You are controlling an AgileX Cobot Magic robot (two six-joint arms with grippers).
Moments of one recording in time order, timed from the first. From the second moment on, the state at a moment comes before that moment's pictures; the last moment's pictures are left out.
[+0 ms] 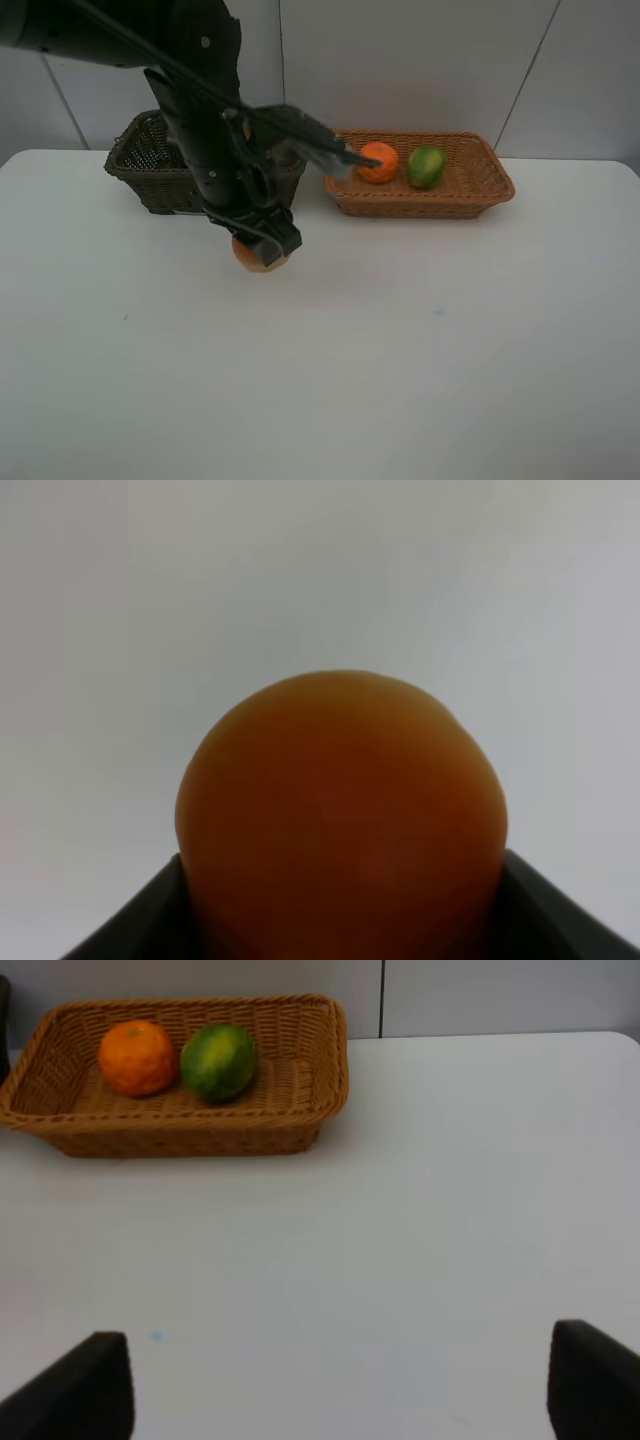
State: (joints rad) left arm -0.70 1.83 -1.32 0.08 0.82 0.05; right arm -0.01 0.00 -0.52 -0.03 1.06 0.04
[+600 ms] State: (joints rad) left arm -0.74 2.21 -1.99 0.07 0.78 0.04; right arm -0.01 0.00 -0.52 -0.03 1.06 0.04
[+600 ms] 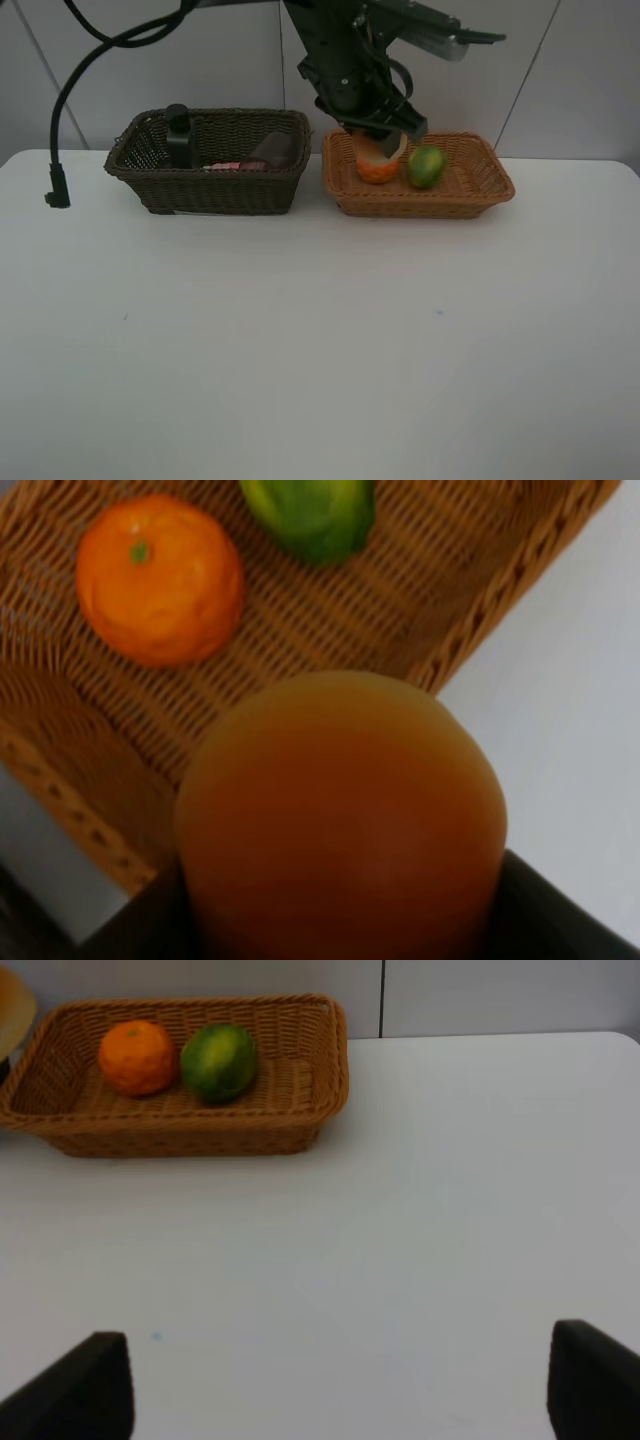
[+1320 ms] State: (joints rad) left arm -0.74 2.43 -2.01 0.06 0.32 0.04; right arm -0.01 0.00 -0.52 -0.03 1.06 0.04
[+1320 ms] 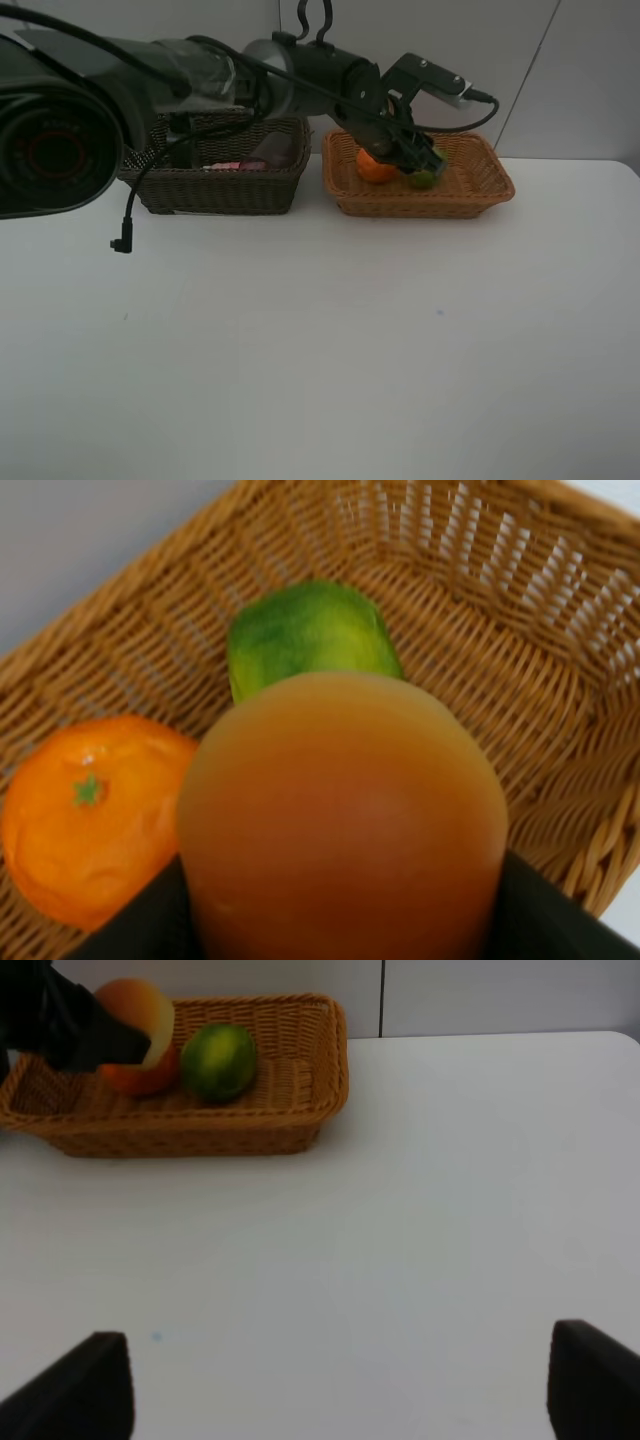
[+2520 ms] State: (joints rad) left arm -0.74 2.38 -2.01 0.06 0.42 0.04; right arm -0.01 0.00 -0.52 -0.03 1.06 0.04
